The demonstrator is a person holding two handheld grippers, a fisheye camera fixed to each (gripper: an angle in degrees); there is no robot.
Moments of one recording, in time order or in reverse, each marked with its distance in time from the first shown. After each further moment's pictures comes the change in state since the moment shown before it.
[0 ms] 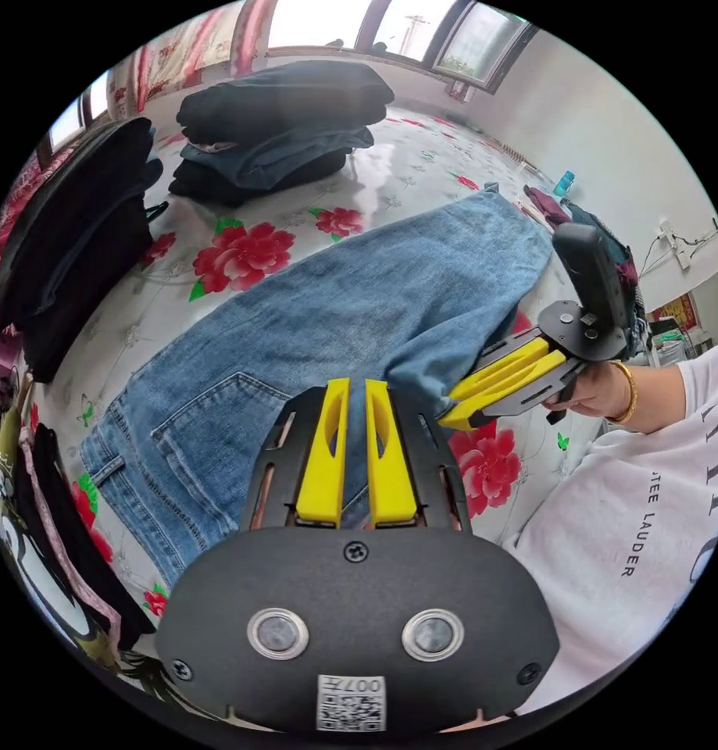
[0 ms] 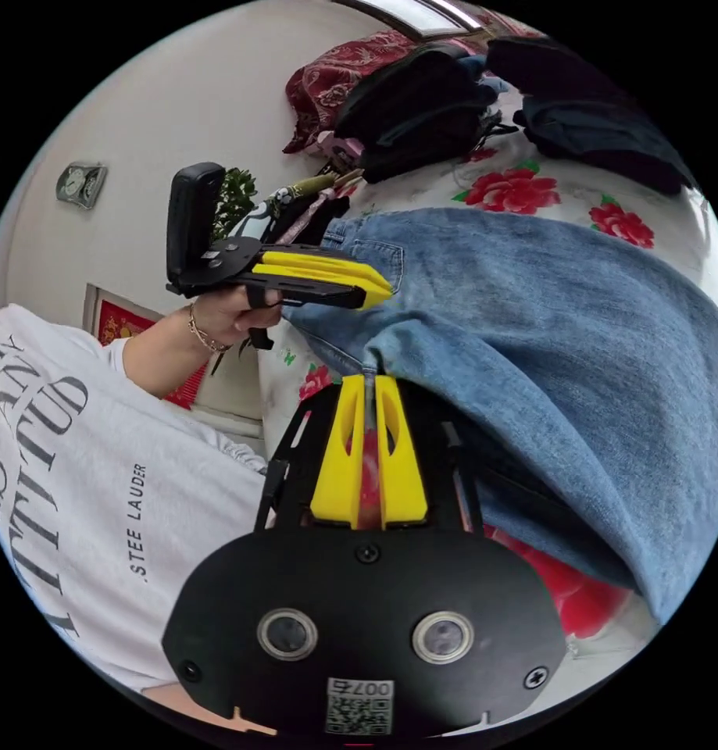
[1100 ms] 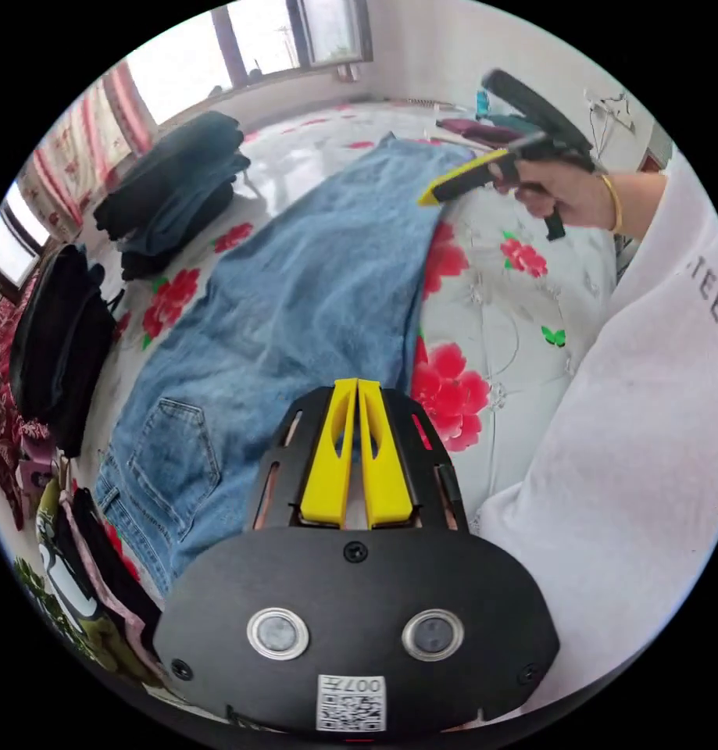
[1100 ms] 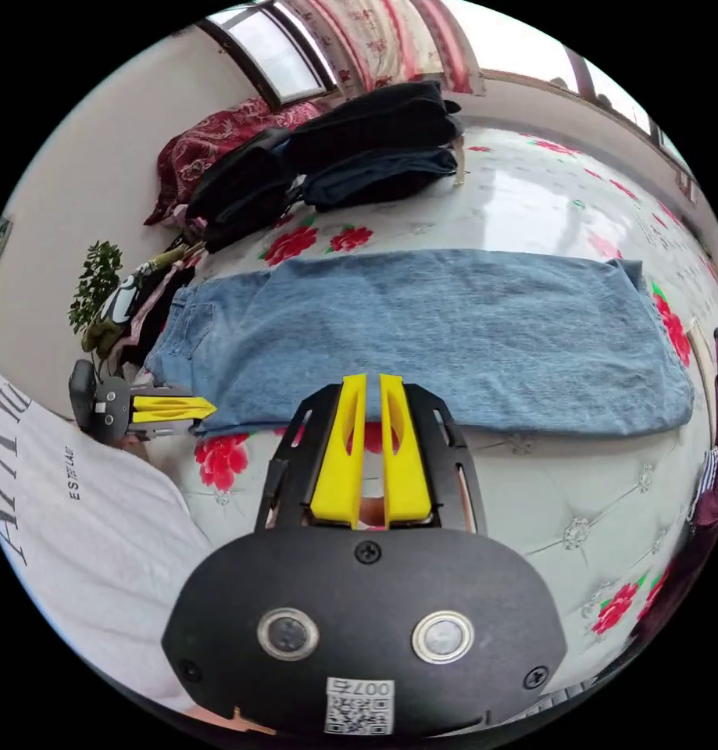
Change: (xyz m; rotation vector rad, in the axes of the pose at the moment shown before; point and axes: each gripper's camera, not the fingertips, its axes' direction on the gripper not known) left arm 0.158 0.075 0.102 -0.029 -0.127 0.360; right arm 0.040 0.116 -0.111 0.220 0.551 0.363
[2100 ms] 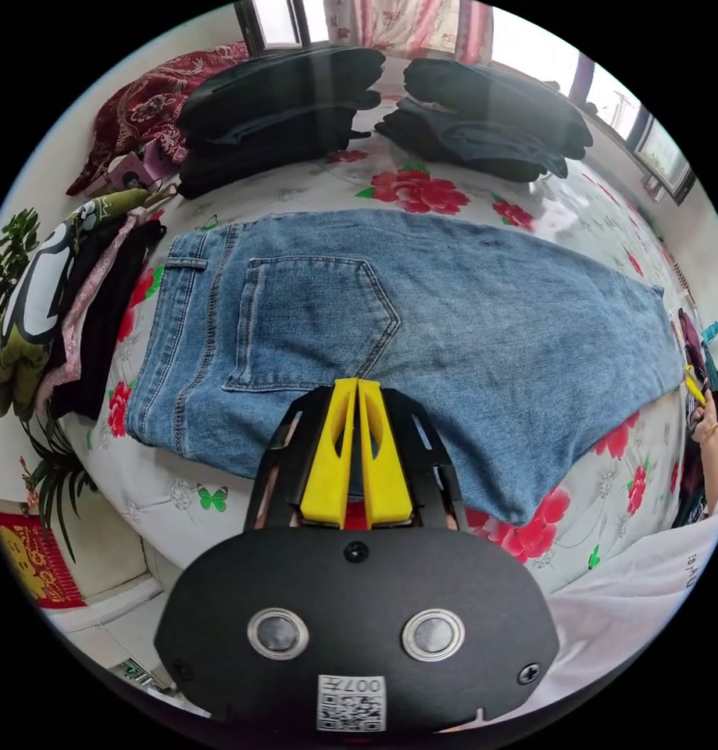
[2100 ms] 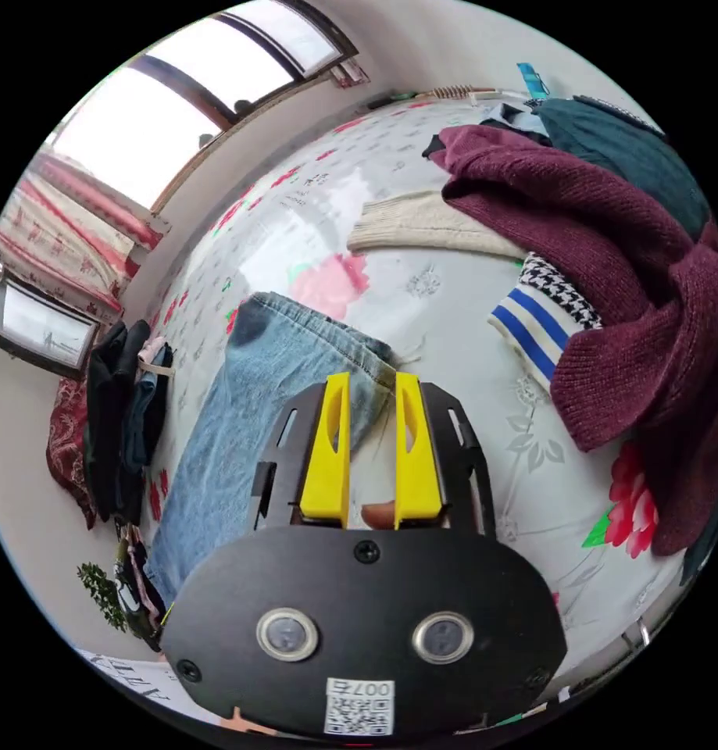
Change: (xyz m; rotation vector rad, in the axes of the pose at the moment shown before) left arm -0.112 0.073 -0.017 -0.073 -0.149 -0.929; right arm 0.324 0.116 -0.133 0.298 0.124 0.875
